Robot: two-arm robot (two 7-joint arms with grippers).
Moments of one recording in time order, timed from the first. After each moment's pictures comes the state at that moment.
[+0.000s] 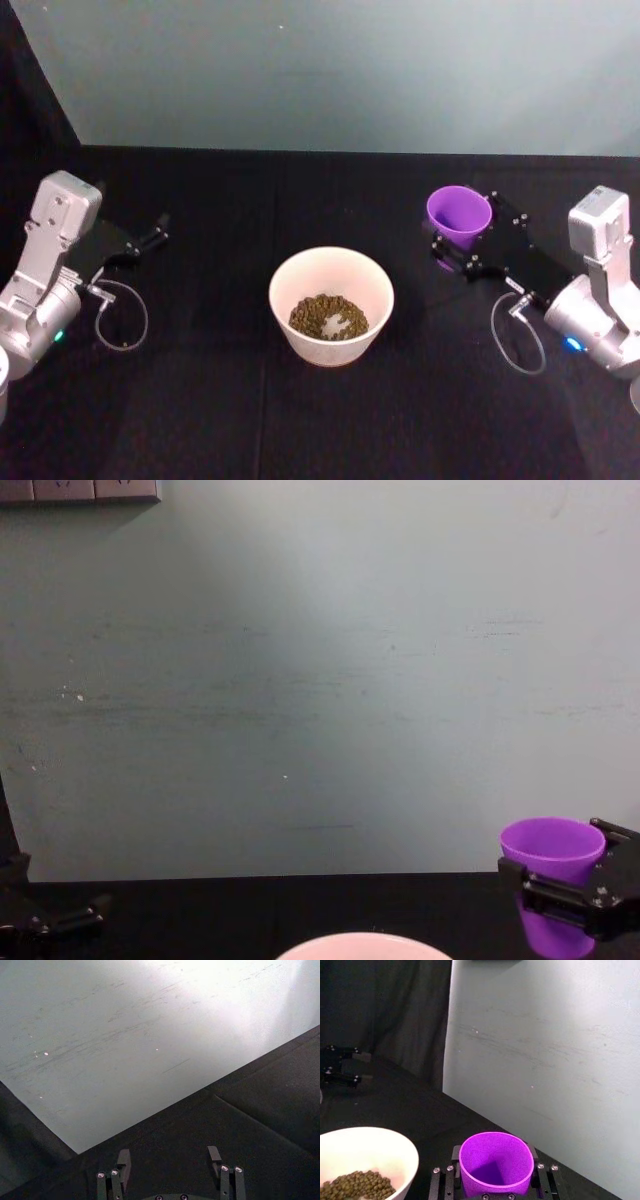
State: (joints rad) left arm -0.20 0.60 0.45 -1.41 -0.25 -0.12 0.03; right arm 0.21 0.40 -0.26 -1.33 0.20 -0.31 0.50
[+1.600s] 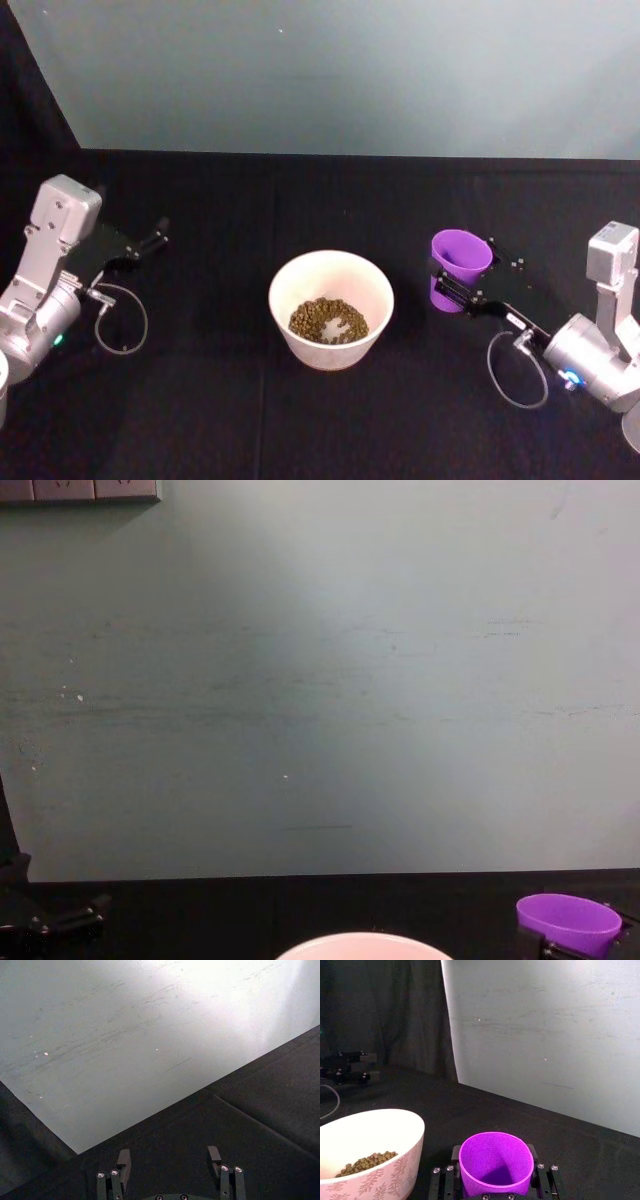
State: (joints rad) left arm -0.20 0.60 0.45 -1.41 -0.25 -0.12 0.03; right arm 0.26 0.37 -0.29 -1.09 0.42 -0.37 0.65
